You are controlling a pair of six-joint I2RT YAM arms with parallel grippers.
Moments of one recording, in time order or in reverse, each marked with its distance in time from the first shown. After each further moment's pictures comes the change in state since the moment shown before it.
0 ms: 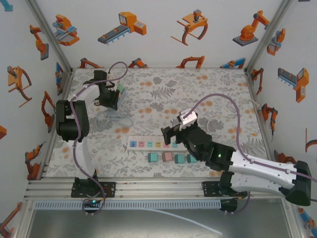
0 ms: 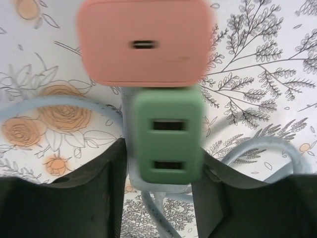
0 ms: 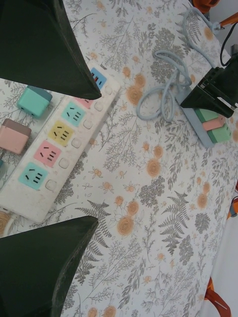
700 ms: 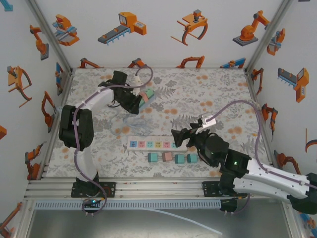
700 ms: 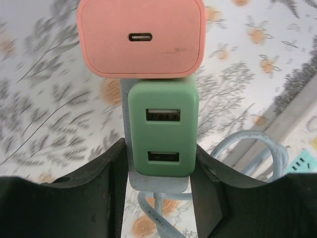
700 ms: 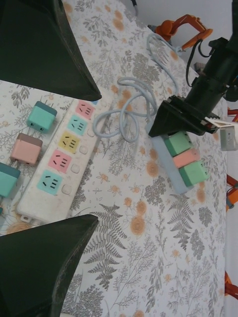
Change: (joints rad) left arm -0.293 -0.137 -0.064 -0.028 0.259 0.215; right arm 0.000 -0.327 -0.122 -0.114 0.046 0.174
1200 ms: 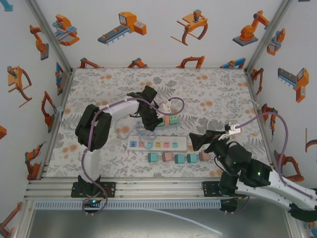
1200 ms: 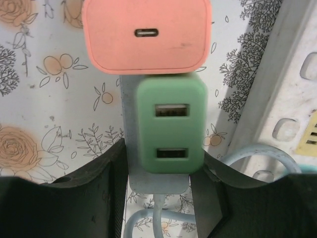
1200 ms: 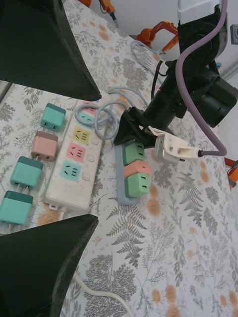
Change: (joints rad) left arm -0.256 0.109 0.005 -0.038 -0.090 0.308; right arm 0.000 -0.297 -0.024 -0.289 0.069 0.152
